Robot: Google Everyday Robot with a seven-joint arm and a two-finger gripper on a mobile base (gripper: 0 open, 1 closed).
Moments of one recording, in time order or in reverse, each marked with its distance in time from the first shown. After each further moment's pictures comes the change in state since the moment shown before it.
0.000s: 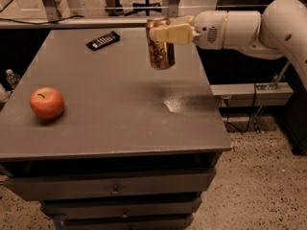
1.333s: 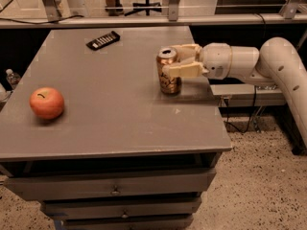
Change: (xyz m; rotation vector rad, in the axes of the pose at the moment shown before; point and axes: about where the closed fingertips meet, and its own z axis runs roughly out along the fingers) arm 0.081 -0.010 -0.022 -0.170 -0.070 -0.269
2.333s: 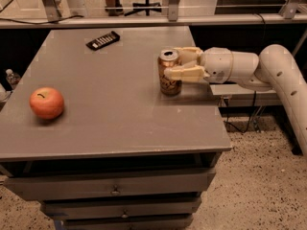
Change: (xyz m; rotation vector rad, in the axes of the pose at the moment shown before) arm 0.007 0.005 -0.004 -0.035 -0.069 -0.015
